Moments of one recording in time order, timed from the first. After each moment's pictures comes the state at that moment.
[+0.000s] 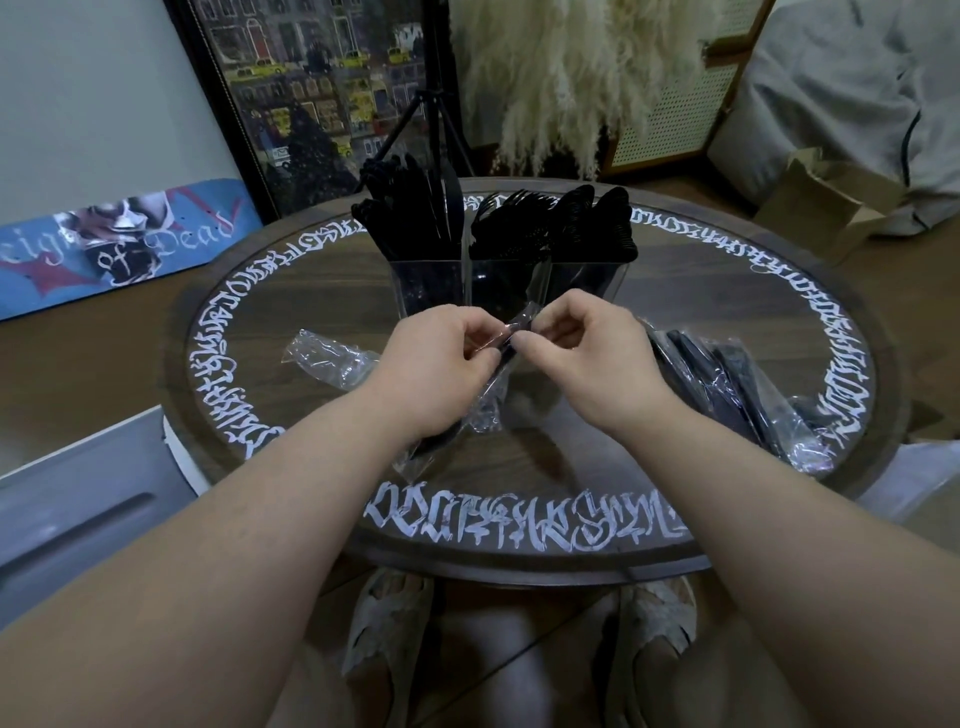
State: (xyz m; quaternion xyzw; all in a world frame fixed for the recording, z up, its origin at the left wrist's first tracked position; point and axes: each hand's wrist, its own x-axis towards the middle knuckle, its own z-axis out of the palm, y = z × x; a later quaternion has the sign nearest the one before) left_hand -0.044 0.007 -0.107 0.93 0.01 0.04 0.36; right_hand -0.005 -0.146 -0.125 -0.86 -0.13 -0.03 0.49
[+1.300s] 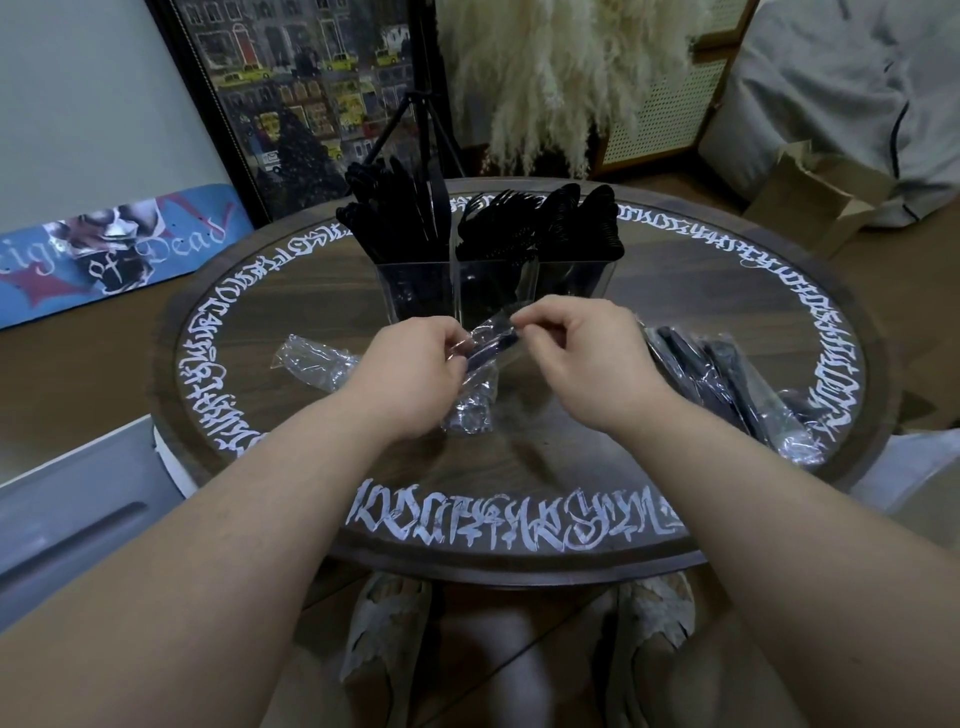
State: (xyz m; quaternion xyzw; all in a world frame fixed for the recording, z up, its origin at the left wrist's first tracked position) left_hand -0.039 0.013 -0.111 0.96 0.05 -0.01 0.27; right_hand -0.012 -0.149 -0.110 -0.90 -0.20 -0.07 0.38
